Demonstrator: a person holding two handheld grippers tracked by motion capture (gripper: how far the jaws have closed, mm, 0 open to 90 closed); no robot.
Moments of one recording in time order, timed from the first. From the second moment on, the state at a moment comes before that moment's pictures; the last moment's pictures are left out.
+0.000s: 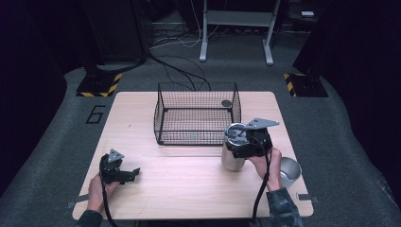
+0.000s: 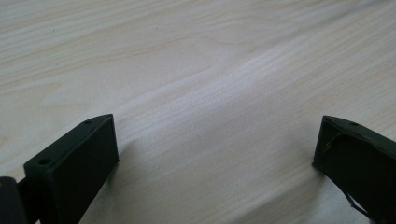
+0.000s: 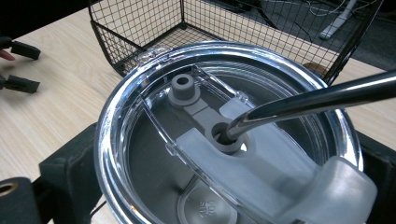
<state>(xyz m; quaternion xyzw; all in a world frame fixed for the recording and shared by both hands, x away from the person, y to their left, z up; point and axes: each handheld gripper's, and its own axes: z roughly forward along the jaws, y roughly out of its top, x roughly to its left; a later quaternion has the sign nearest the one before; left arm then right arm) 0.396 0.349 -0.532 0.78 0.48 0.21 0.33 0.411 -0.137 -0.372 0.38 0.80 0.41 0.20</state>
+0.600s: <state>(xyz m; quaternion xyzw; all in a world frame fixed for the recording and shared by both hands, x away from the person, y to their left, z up) 0.402 0.351 -0.532 0.78 0.48 0.21 0.33 0.410 -0.120 -0.354 0.36 0.81 0.42 0.19</state>
